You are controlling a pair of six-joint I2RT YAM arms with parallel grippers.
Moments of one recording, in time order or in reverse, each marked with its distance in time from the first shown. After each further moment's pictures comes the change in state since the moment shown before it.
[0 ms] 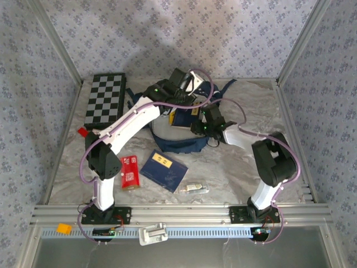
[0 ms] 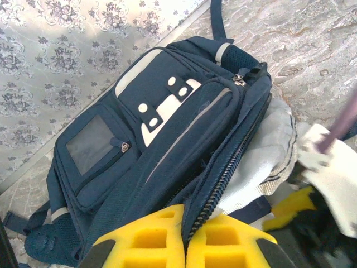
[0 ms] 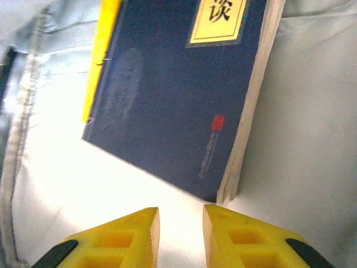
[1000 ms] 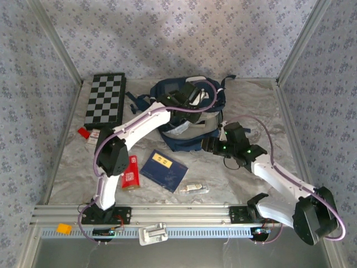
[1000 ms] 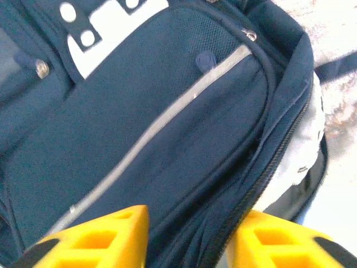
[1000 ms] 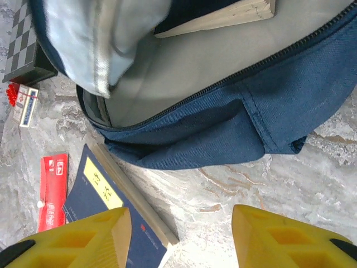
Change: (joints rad) left arm -0.034 0.068 -0.138 0.003 0.125 -0.299; right arm 0.007 -0.603 -0.328 -0.225 -0.080 0.061
